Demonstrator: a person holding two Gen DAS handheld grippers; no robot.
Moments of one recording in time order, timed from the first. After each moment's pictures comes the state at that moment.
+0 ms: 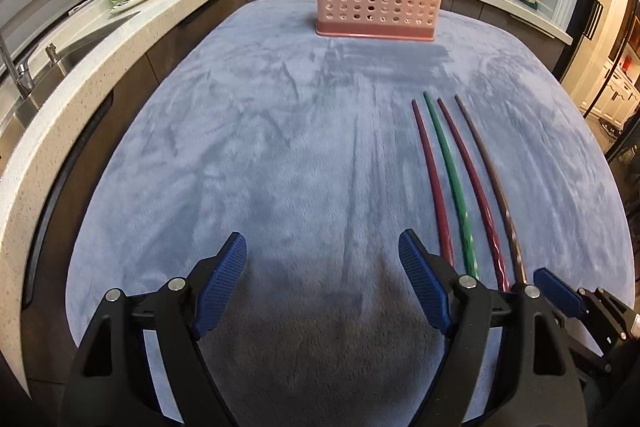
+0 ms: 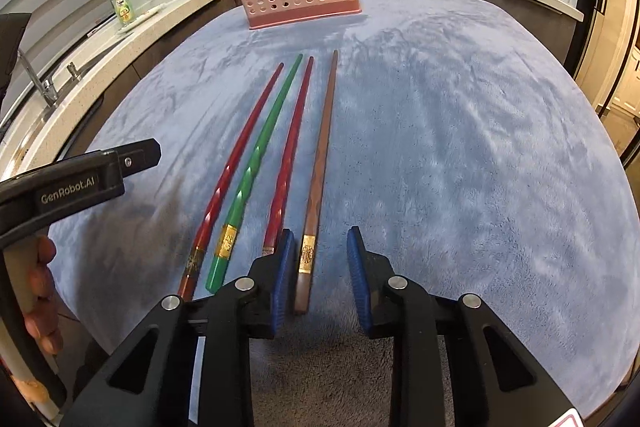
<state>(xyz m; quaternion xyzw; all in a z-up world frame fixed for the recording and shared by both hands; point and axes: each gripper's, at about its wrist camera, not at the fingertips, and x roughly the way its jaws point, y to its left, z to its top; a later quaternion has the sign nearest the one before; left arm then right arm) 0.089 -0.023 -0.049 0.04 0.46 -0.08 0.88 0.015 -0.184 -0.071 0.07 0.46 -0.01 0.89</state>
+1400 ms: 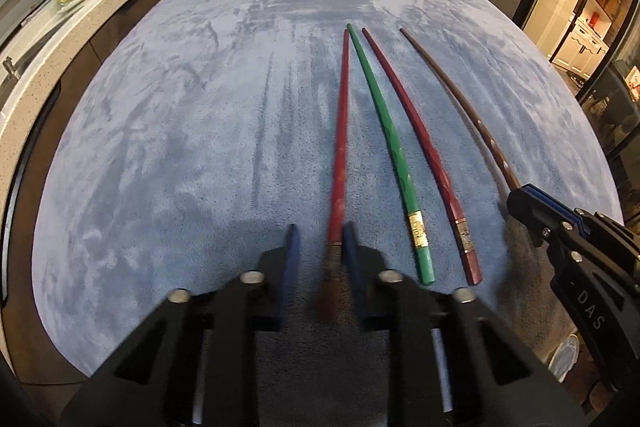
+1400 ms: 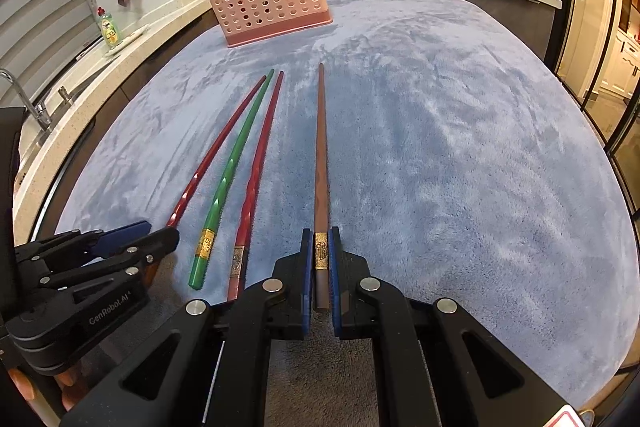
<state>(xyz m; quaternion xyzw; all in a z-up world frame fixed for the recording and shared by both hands) 0.060 -0.059 -0.071 0.07 0.51 -0.16 0.85 0.003 -0.208 -0.061 0.11 0.44 -0.03 0.89</state>
